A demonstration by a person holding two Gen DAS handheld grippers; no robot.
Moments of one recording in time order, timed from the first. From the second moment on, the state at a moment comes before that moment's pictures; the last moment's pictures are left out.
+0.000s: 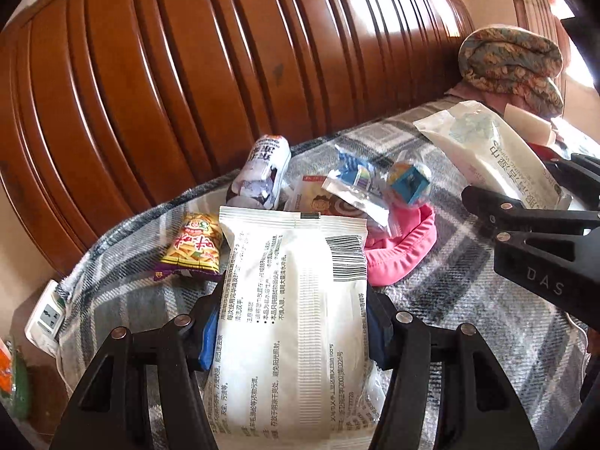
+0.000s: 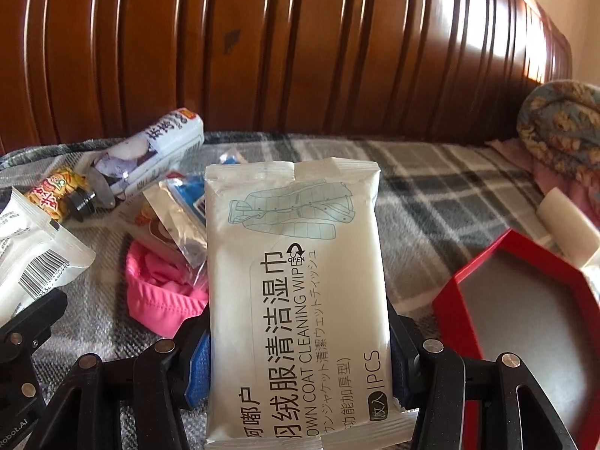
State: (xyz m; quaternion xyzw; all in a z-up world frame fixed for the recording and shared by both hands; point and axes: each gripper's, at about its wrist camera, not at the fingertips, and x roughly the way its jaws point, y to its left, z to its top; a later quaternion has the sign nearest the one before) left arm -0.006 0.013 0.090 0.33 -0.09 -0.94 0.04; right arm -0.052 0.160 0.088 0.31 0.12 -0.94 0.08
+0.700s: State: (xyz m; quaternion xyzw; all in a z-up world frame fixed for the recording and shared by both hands) left arm -0.042 0.187 0.125 0.31 -0.09 -0.94 -0.08; right arm -0.030 0.325 0.103 0.28 0.12 -0.95 -0.03
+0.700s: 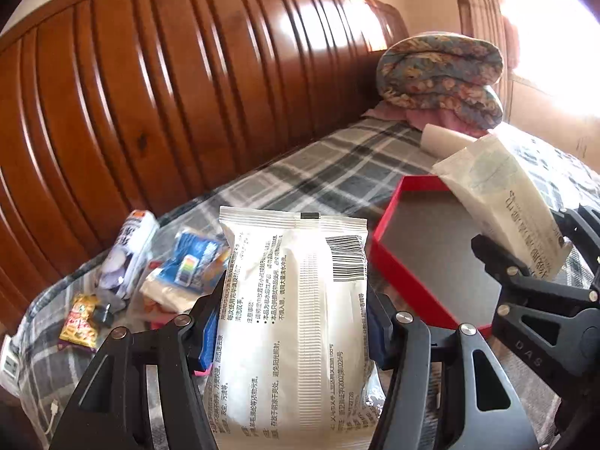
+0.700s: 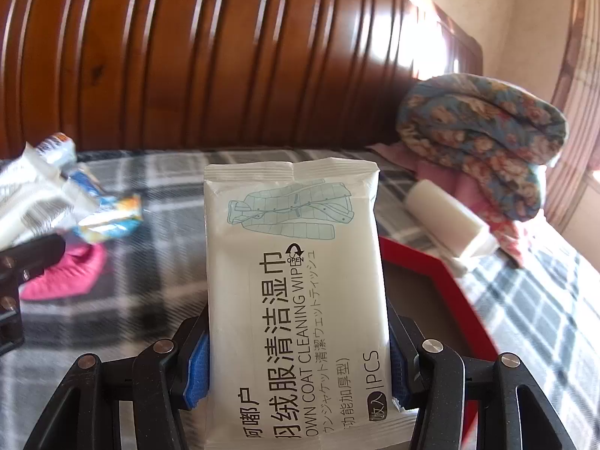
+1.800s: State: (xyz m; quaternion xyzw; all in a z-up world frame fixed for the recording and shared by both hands) left arm -0.098 0.342 0.072 0.33 -0.16 -0.92 -0.13; right arm -0.060 0.458 0.035 0.36 -0.06 -0.92 -0.11
